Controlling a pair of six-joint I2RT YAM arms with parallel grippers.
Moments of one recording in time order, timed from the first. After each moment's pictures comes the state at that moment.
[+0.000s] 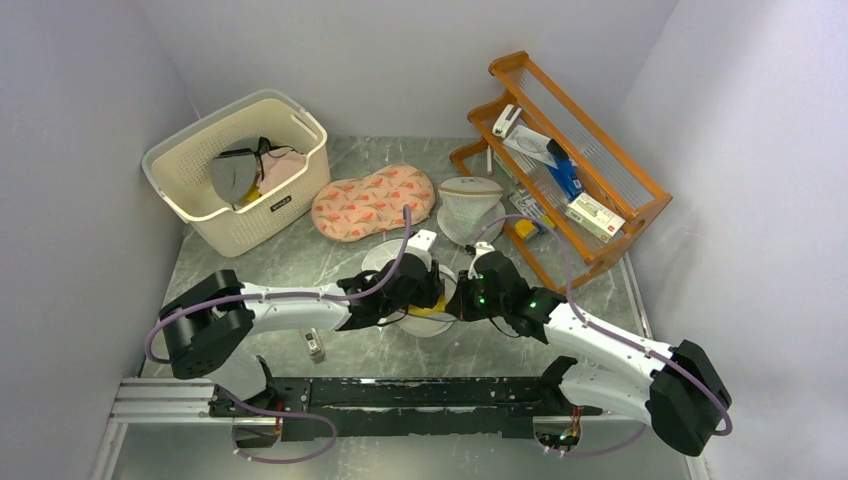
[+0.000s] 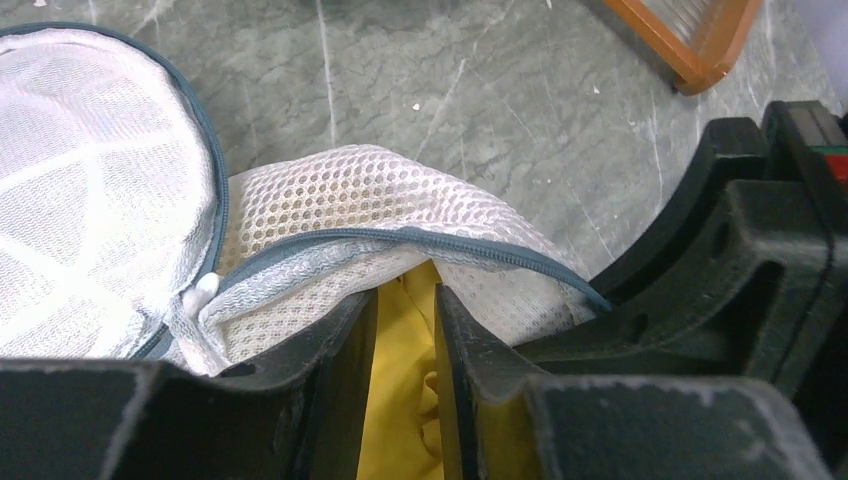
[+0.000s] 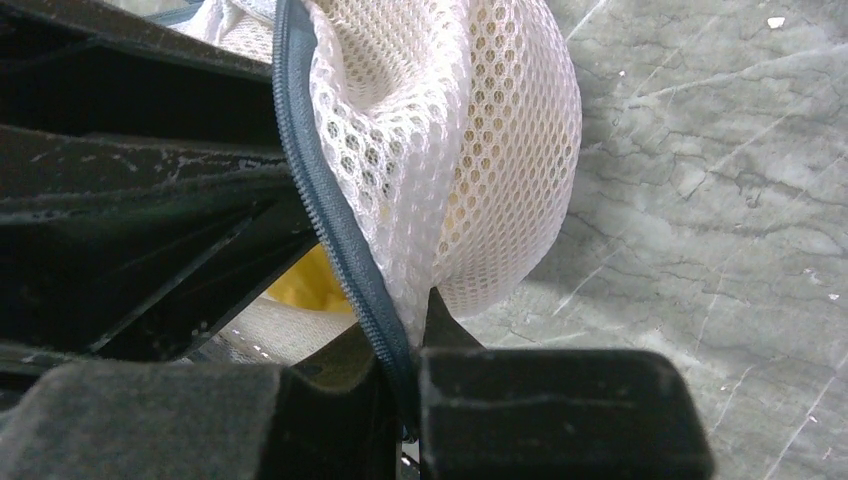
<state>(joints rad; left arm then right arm) -1.10 1.55 0.80 0.21 -0.27 -0.58 0.76 1.03 0.50 -0.22 -0.08 0.58</state>
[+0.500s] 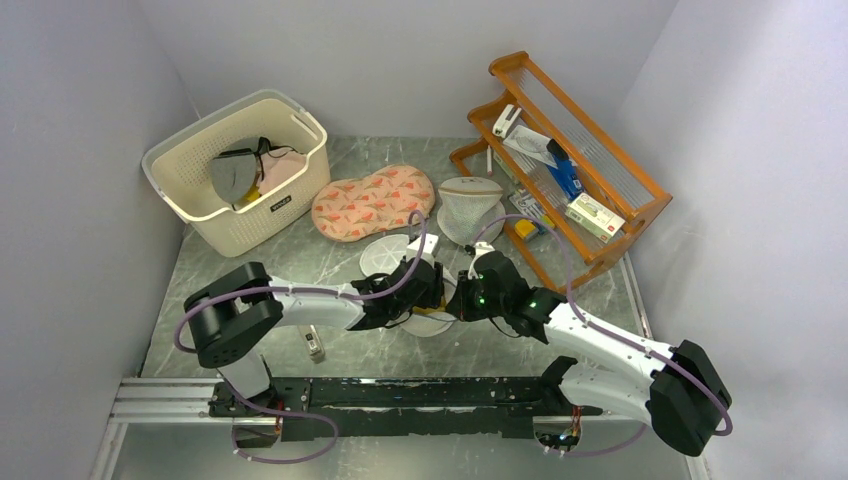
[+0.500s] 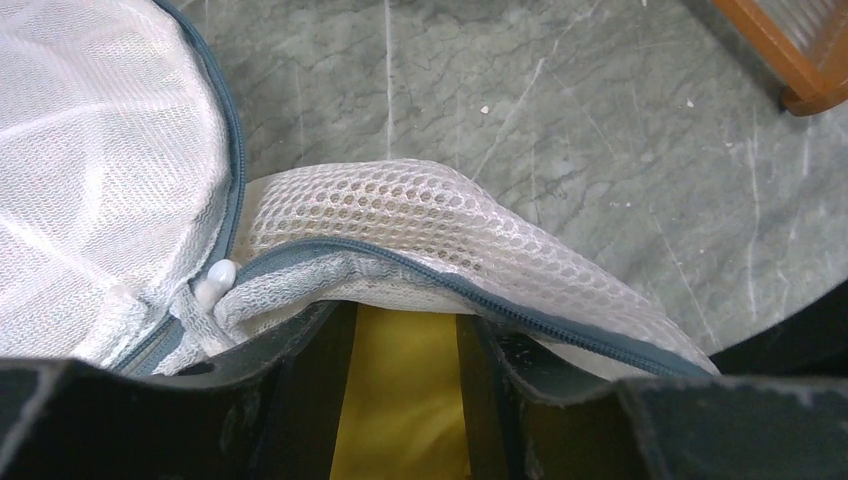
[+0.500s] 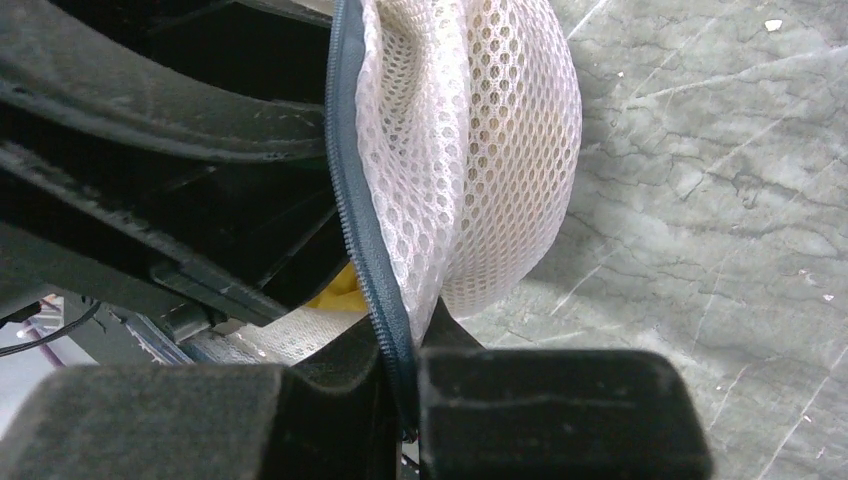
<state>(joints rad) -1.10 1.66 0.81 0.26 -0.38 -0.60 0.76 1.03 0.50 -0.22 -0.08 0.57</state>
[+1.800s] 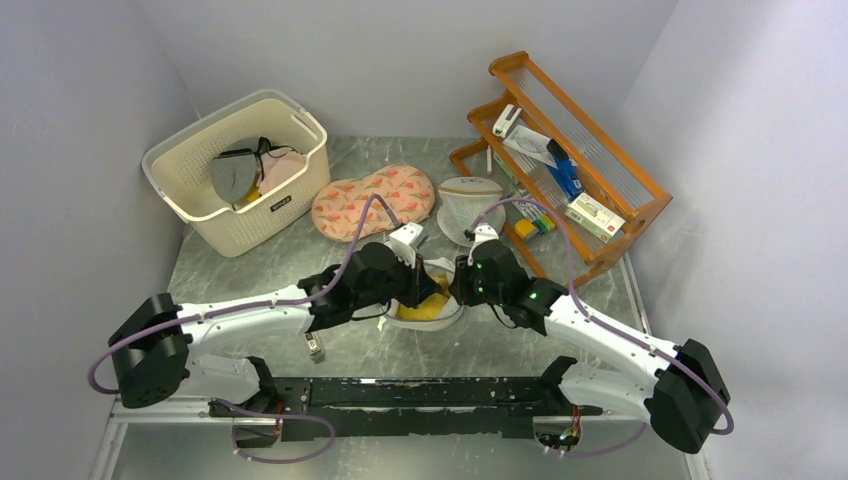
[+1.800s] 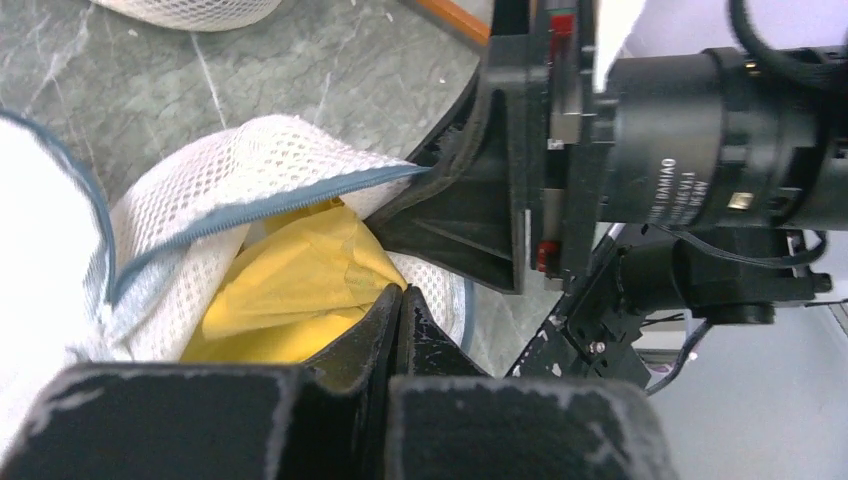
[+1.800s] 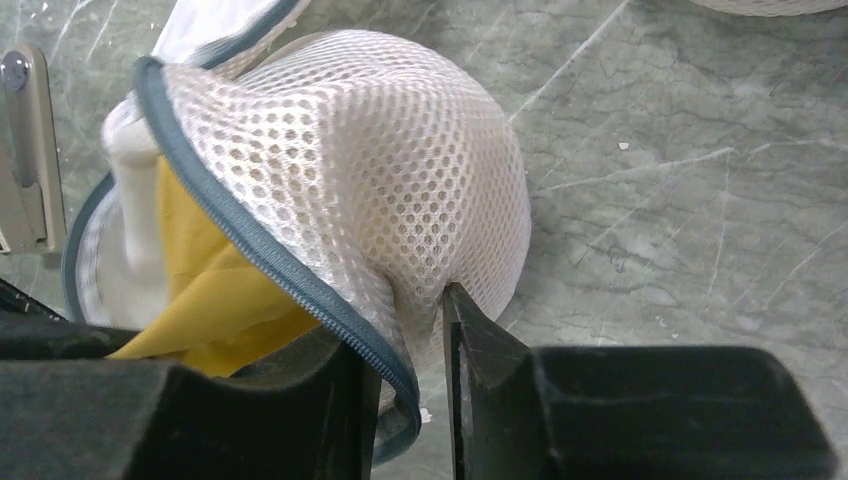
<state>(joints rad) -1.05 1.31 0.75 0.17 -0.02 -0.53 0.77 1.05 0.61 -0.27 0.09 0.44</state>
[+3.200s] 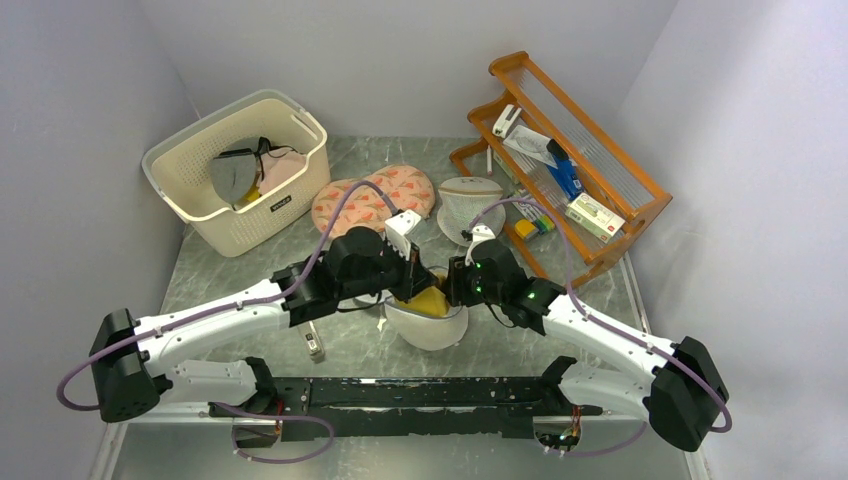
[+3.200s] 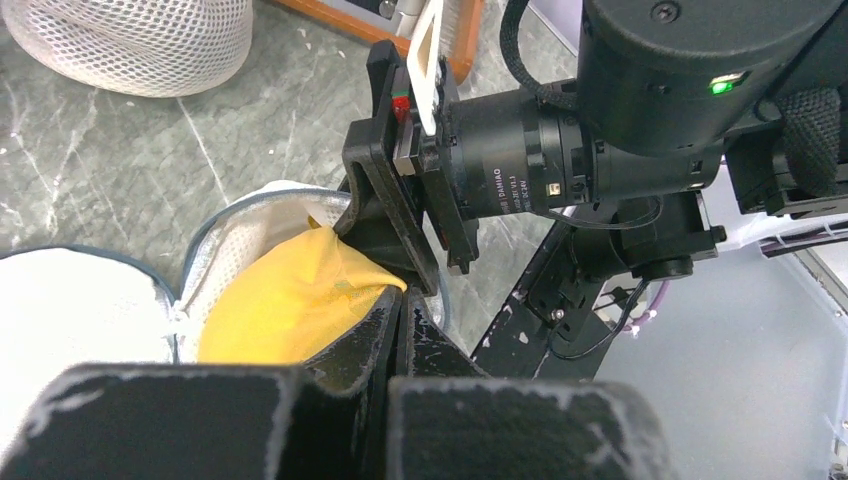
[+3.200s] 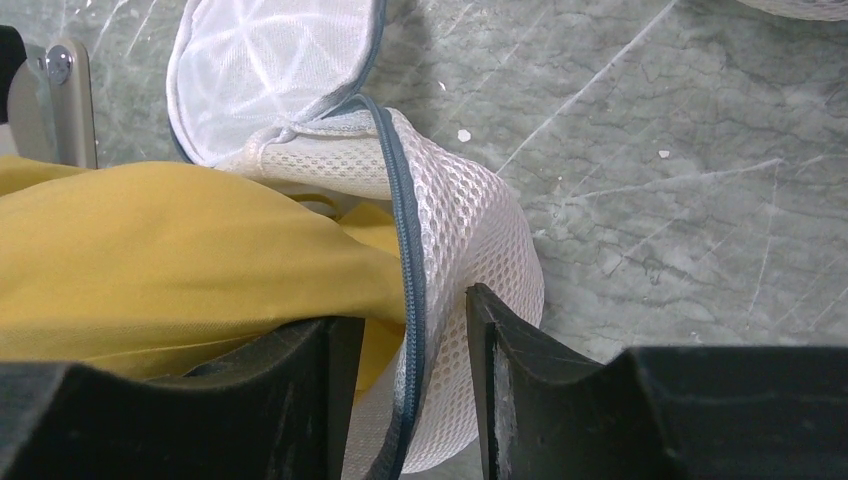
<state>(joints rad) -1.05 1.18 0.91 -0.08 0.05 -0.42 0.77 1.06 0.60 -0.23 0.04 0.46</state>
